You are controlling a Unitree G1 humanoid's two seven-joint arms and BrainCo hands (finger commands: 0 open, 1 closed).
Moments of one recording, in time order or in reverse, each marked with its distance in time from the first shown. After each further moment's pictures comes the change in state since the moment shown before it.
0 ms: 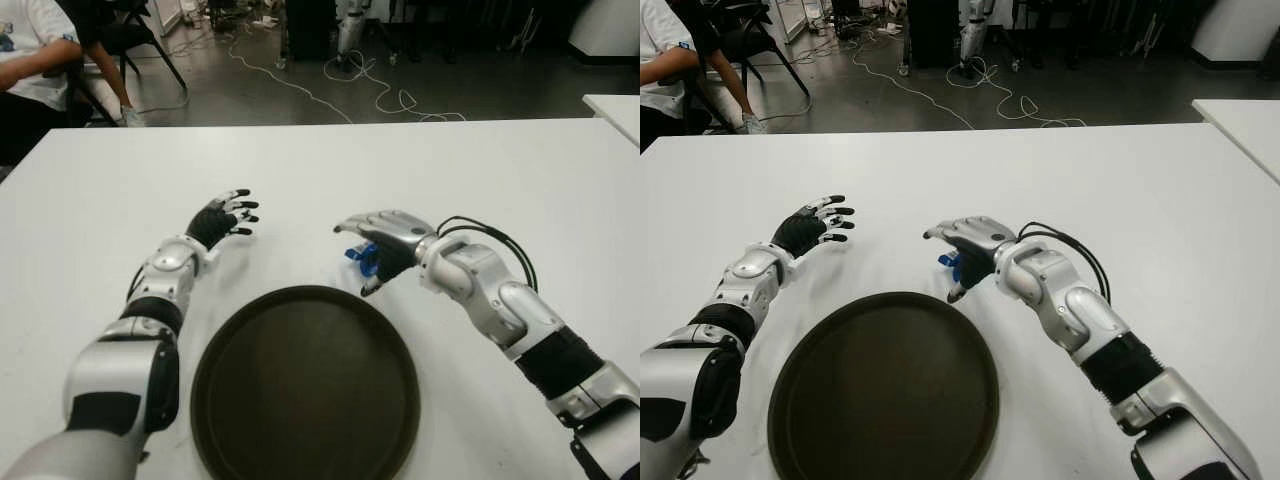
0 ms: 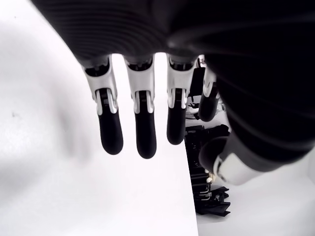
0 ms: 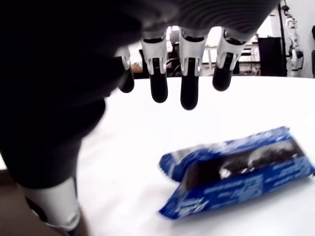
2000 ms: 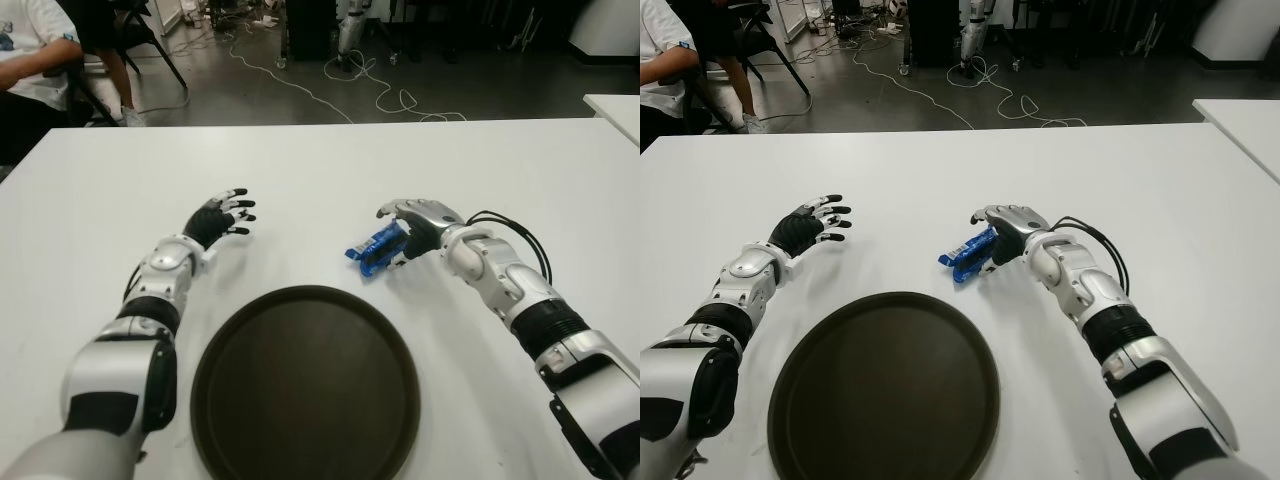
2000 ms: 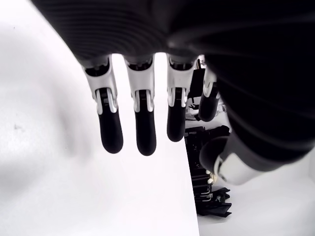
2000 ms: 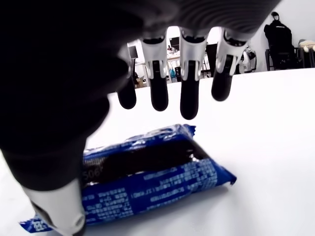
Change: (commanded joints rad) left arm 0.001 -0.003 -0.002 -0.002 -0.001 -0.003 0.008; right arm -0.131 0.063 -0.040 0.449 0.031 -0.133 -0.194
